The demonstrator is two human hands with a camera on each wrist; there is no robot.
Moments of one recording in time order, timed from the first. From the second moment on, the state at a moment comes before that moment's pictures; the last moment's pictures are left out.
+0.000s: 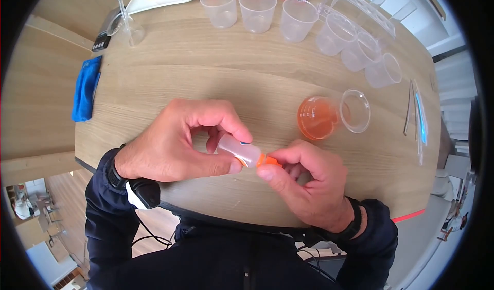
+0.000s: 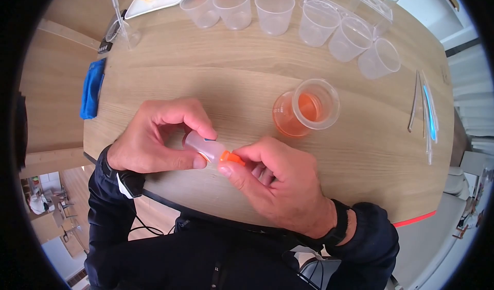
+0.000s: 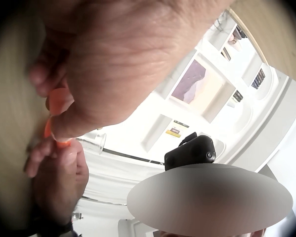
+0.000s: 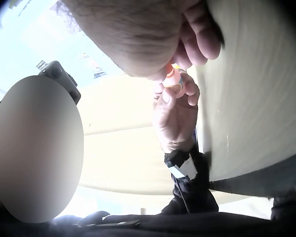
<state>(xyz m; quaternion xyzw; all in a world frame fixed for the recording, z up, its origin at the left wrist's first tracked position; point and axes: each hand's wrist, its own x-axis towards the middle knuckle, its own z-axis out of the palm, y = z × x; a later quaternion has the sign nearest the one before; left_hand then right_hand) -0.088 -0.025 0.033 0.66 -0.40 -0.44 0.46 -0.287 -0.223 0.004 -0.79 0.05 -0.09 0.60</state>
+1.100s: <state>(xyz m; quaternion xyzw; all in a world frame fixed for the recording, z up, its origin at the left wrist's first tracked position) -0.094 -0.024 0.028 0.63 -0.39 -0.46 0.49 -0.289 -0.224 0.009 -0.84 0.03 -0.09 0.54</state>
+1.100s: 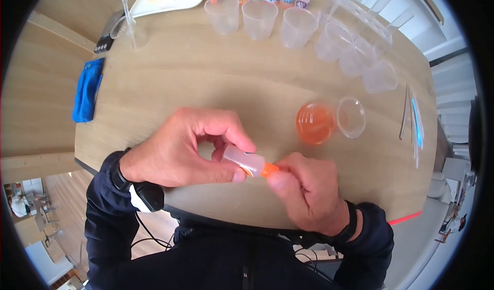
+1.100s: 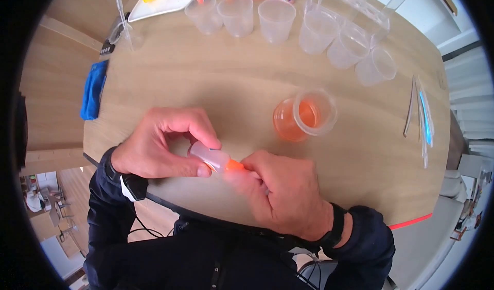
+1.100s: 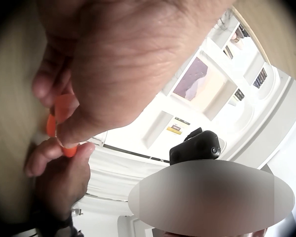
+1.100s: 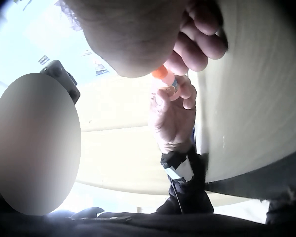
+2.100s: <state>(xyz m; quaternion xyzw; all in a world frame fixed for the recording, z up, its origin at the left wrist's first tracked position) -0.091 -0.026 0.034 0.62 -0.40 -0.49 0.46 -0.289 -0.222 0.008 -0.81 0.01 -0.07 0.58</state>
